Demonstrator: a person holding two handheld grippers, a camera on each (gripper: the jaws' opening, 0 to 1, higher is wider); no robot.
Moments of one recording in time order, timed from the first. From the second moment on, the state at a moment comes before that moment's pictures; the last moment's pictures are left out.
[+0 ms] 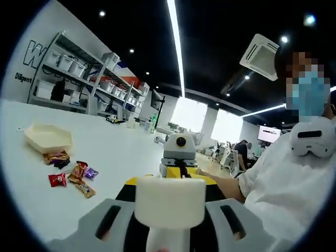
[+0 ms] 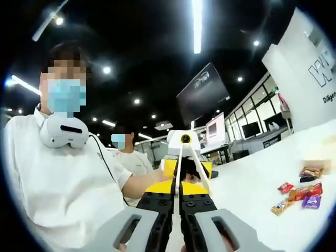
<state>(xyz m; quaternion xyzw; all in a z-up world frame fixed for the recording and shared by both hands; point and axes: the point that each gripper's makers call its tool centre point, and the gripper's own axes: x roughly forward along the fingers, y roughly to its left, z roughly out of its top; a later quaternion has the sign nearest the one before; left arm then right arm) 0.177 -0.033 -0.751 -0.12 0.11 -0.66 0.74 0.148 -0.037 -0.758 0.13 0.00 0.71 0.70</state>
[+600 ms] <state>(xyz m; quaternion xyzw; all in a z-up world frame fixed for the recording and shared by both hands) 0.210 -0.021 -0.755 -0.09 0.11 -0.64 0.75 0.197 -0.063 -0.781 -0.03 0.05 0.59 0.80</state>
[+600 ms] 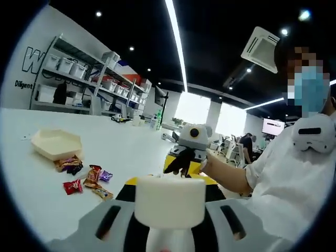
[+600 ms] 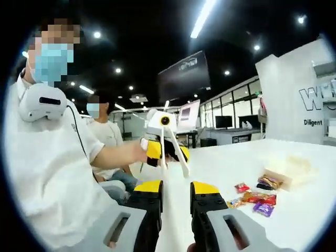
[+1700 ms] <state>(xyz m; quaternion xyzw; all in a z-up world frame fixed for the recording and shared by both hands) 0.284 -0.006 -0.769 -0.02 0.11 -0.61 0.79 0.249 -0.079 -0.793 -0.16 0.13 0.47 0.86</state>
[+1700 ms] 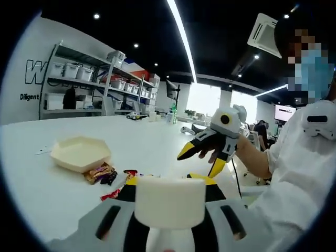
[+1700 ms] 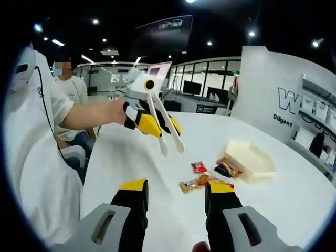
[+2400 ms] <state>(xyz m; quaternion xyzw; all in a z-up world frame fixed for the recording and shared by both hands) 0.350 -0.008 -0.770 0.03 0.10 -0.60 0.79 0.277 -0.083 -0.786 -0.16 0.13 0.47 0.86</state>
